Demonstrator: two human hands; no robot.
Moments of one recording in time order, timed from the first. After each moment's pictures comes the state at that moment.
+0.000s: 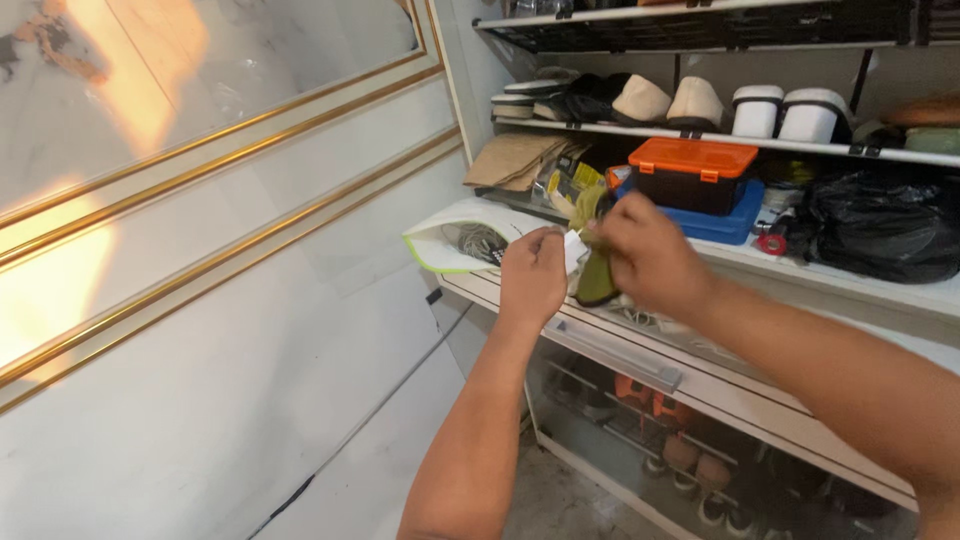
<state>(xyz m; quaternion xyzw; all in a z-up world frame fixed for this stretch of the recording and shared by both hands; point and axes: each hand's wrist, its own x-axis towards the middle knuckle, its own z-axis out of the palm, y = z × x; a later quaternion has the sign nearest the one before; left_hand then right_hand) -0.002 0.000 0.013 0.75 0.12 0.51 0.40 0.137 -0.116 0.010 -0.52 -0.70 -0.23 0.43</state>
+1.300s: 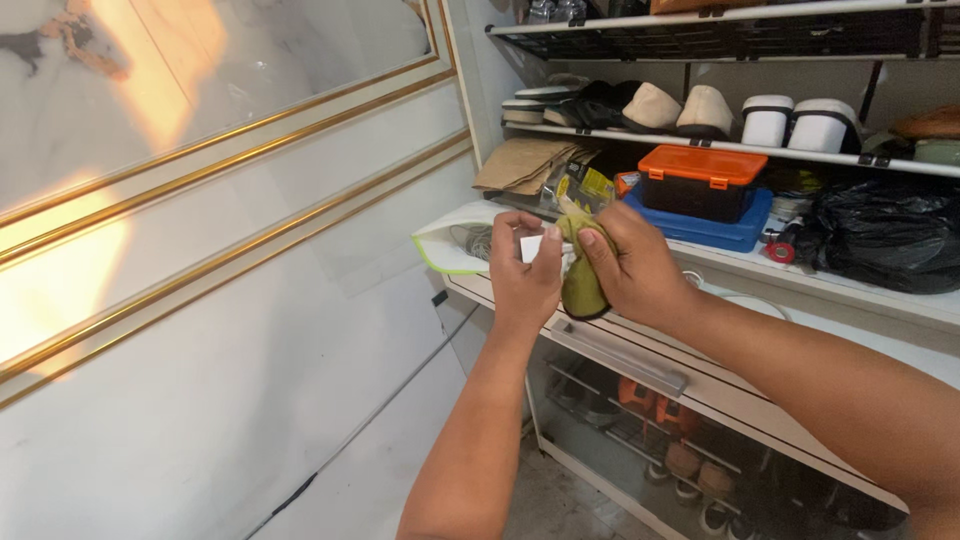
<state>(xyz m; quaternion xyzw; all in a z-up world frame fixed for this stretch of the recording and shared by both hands) -0.008 0.008 0.005 0.65 -0.01 0.64 0.40 0.103 -0.110 0.036 -0.54 -0.65 -0.21 0.50</state>
